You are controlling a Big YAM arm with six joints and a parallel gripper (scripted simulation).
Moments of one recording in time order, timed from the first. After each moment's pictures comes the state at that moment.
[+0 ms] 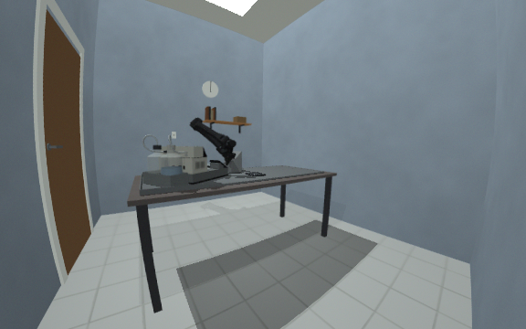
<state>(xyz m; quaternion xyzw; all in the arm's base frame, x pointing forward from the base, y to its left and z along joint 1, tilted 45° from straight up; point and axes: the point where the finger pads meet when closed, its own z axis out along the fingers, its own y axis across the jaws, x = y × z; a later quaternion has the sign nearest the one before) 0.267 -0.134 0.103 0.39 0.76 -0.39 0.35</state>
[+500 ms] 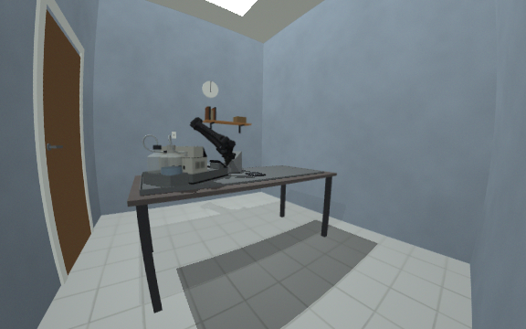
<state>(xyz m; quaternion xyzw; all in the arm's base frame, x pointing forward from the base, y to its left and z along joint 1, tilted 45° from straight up) 0.270 -0.139 0.101 0.38 0.76 -0.39 0.35</state>
